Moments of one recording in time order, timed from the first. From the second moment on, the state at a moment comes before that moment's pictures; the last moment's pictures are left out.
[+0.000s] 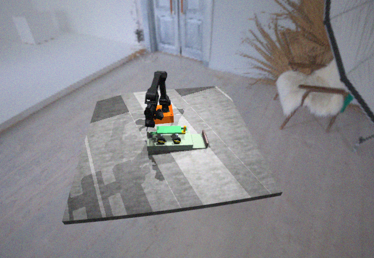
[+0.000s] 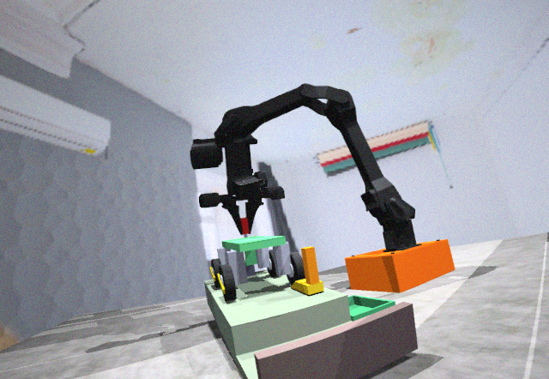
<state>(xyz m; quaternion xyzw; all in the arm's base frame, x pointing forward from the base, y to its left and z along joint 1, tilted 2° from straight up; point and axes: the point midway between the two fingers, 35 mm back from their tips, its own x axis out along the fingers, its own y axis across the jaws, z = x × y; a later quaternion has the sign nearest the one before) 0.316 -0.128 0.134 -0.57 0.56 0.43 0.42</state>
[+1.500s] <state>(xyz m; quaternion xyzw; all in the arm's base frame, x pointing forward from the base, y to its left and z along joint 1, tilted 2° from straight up) 0.249 -0.061 0.121 -0.57 0.56 0.43 0.42</state>
